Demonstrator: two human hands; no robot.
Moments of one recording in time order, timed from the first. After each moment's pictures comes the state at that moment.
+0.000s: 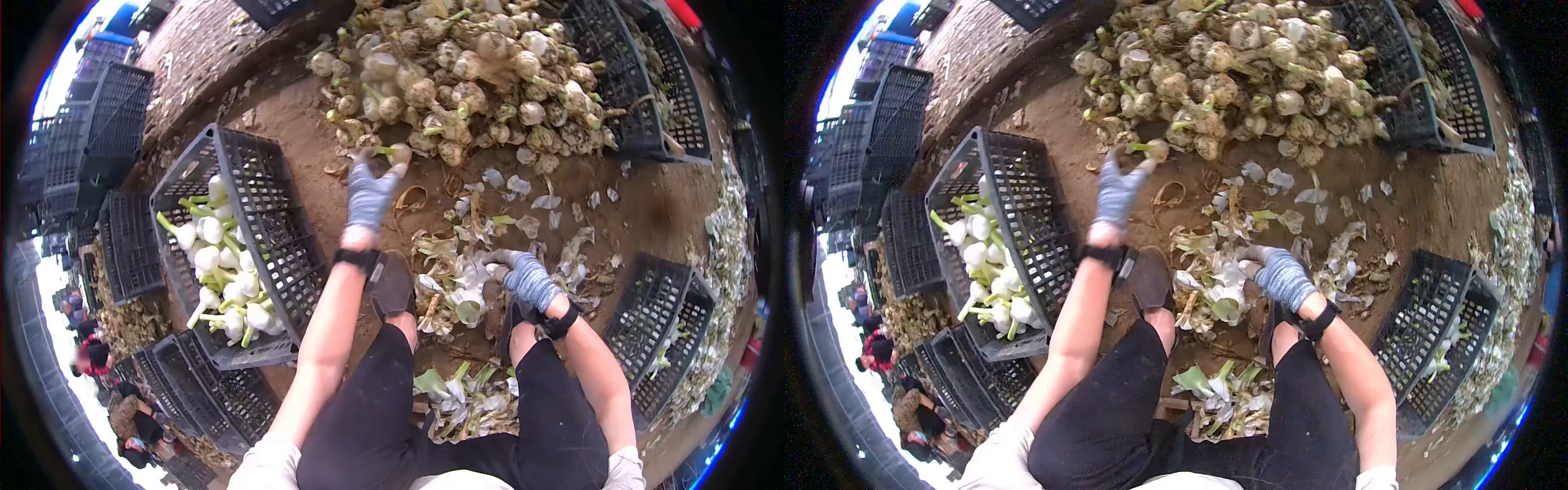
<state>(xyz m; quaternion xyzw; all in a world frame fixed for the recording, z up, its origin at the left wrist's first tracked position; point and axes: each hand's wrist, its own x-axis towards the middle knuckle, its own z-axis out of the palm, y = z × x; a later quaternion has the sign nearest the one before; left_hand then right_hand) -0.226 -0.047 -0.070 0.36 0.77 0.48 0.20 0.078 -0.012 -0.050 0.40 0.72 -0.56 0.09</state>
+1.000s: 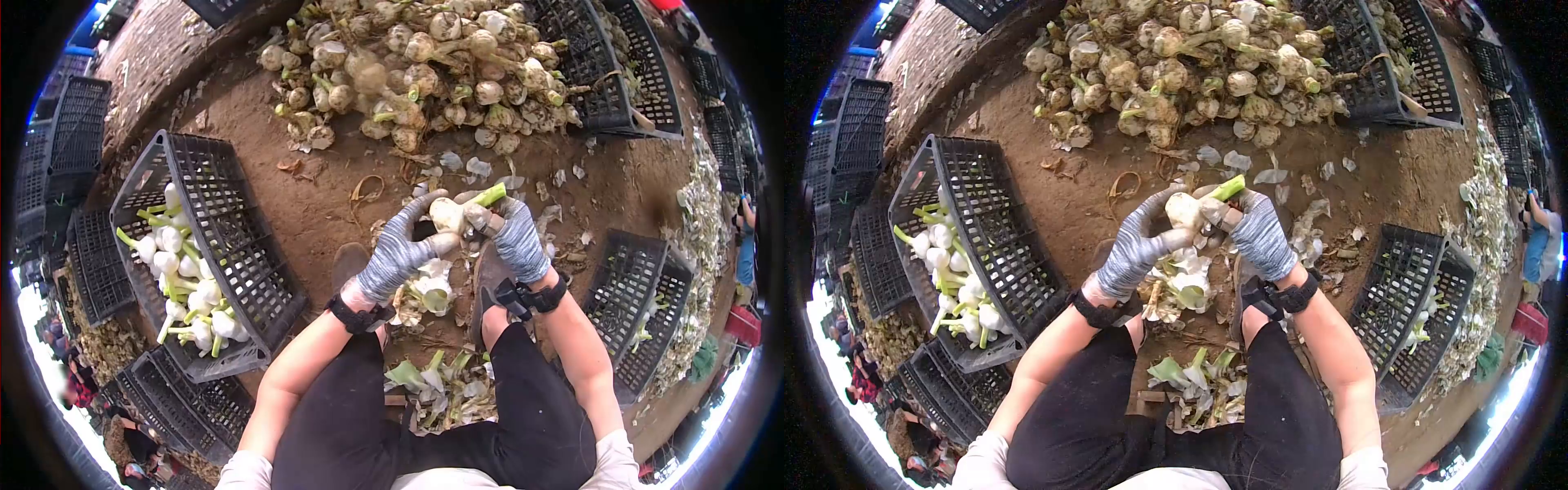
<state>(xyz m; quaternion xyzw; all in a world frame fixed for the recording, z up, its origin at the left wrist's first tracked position) -0.113 -0.081 -0.001 0.26 0.46 0.53 0.66 0.053 0.017 0.022 0.44 0.46 -0.75 -0.18</state>
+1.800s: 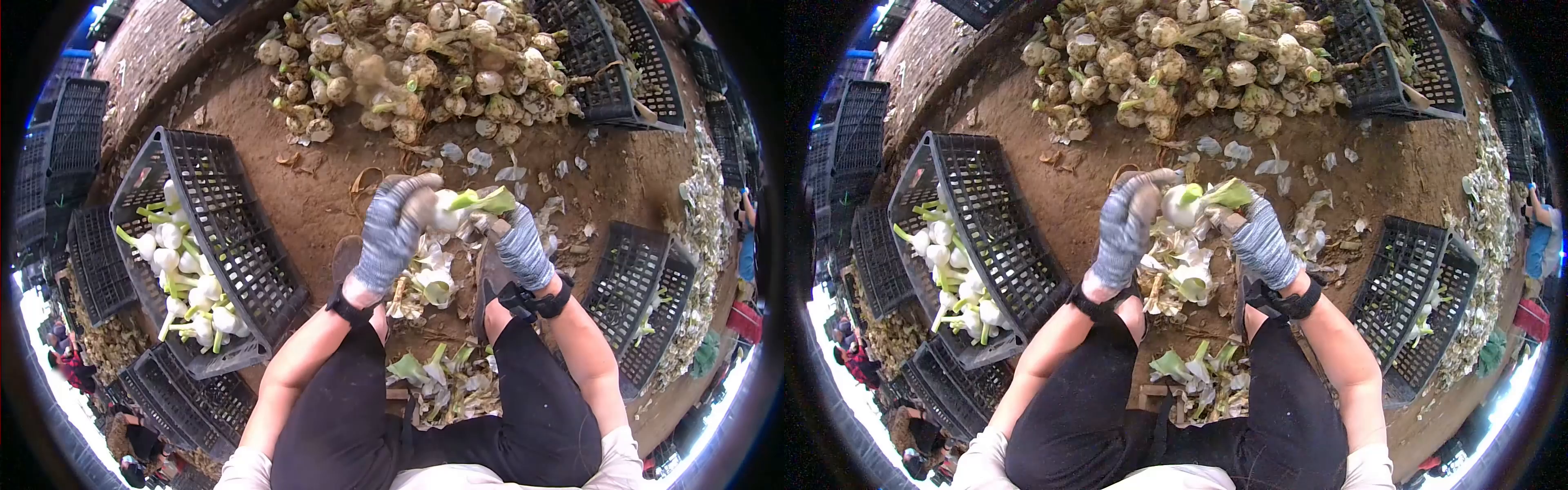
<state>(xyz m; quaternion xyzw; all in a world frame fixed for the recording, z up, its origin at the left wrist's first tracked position) -0.116 -0.073 -0.006 0.41 0.58 0.55 0.43 0.062 0.002 0.016 0.39 0.56 -0.70 -0.22</state>
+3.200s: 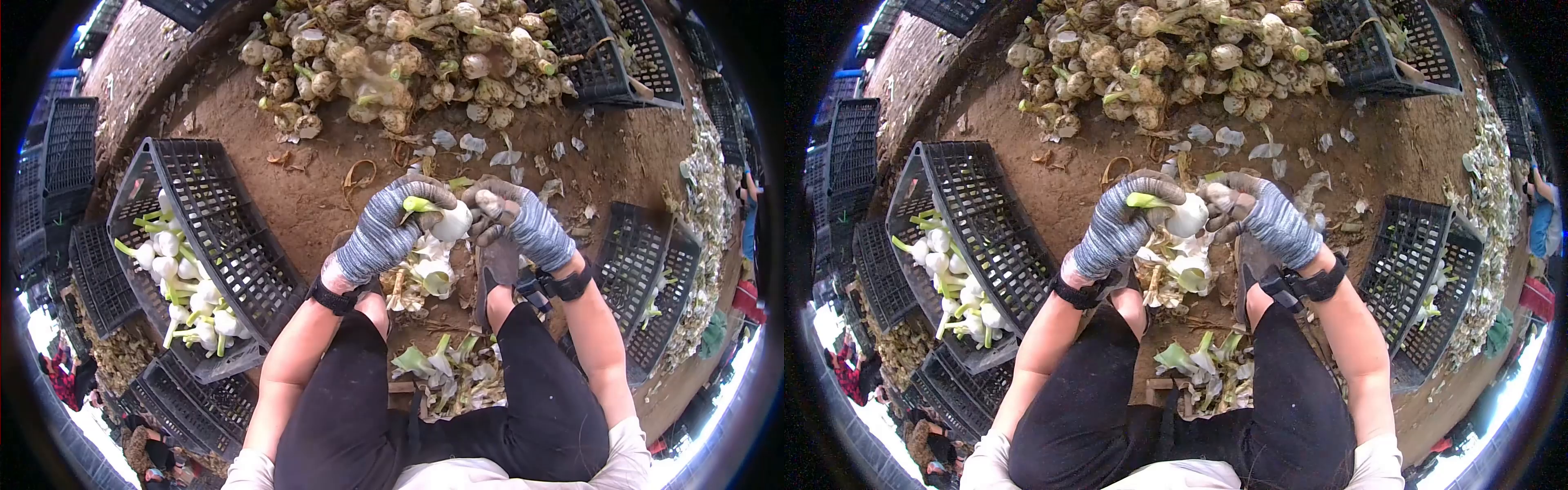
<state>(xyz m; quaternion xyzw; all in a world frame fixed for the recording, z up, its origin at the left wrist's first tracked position) -0.132 -0.068 0.007 0.53 0.48 0.48 0.50 0.074 0.022 0.036 0.43 0.41 -0.81 -0.06</state>
